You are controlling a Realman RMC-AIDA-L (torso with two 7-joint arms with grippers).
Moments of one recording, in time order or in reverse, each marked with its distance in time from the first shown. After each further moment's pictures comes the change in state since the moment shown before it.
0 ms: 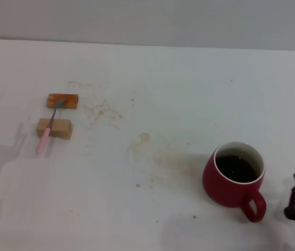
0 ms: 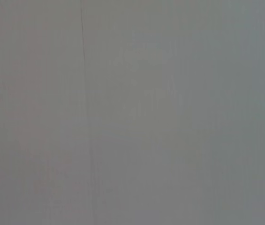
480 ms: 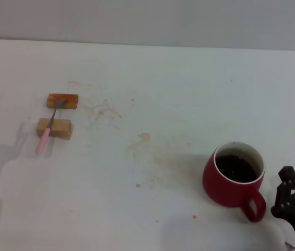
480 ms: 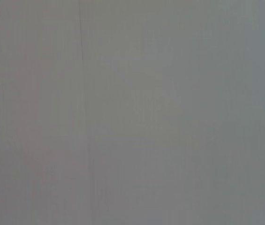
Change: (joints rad) left arm -0.005 0.000 0.000 0.000 0.000 0.000 0.002; right arm 0.022 0.000 -0.006 0.005 -0.038 0.026 0.000
